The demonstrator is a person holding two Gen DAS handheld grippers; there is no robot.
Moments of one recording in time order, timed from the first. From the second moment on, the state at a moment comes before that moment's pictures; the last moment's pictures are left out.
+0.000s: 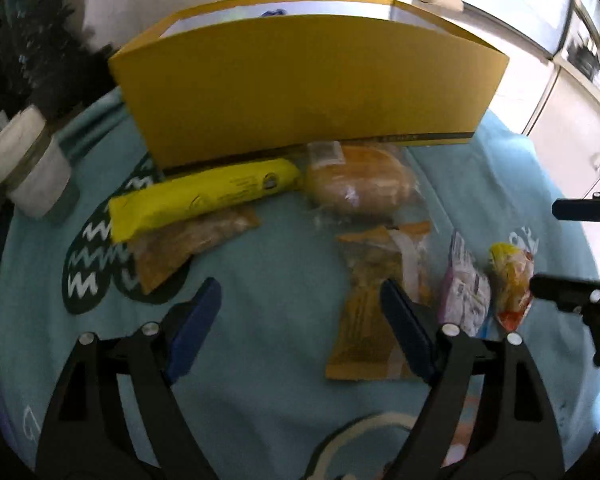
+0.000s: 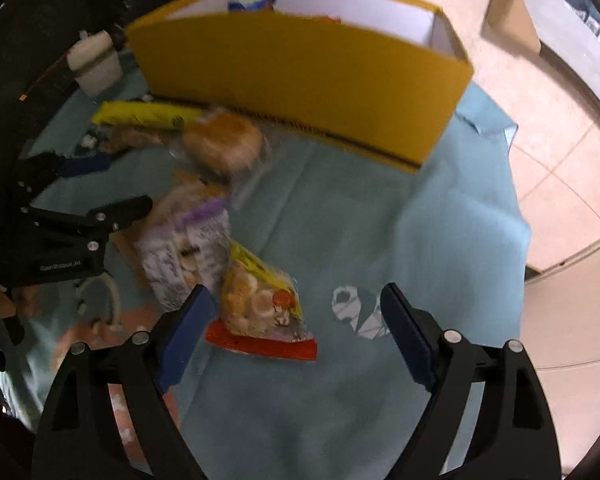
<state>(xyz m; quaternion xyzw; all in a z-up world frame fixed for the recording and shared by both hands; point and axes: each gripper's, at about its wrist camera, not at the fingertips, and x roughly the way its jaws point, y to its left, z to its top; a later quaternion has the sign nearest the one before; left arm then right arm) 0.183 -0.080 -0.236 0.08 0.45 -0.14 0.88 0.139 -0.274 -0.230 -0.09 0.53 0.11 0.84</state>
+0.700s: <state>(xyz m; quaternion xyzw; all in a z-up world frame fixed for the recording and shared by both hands) 0.169 -0.131 -0.266 0.14 0.43 -0.24 0.86 0.156 -0.285 -0.267 -0.10 0.55 0.08 0.83</state>
